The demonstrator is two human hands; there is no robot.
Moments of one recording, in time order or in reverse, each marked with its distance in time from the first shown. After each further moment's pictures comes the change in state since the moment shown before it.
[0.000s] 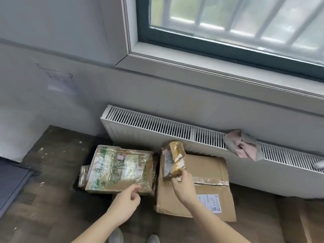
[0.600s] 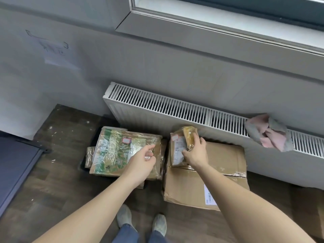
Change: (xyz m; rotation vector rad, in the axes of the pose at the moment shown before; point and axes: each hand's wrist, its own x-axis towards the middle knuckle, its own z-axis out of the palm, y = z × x) left_hand 0.067 0.046 -0.008 -0.127 0.171 0.066; right_hand 0.106 -0.002 0.007 -0.068 0.033 0.003
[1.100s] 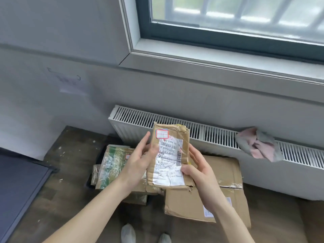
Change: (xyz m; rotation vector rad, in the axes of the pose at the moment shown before) left_hand -0.072 0.091 -0.038 -0.493 -0.104 0.222; right_hand -0.158 -0.061 -0.107 0.841 -0.310 -0.234
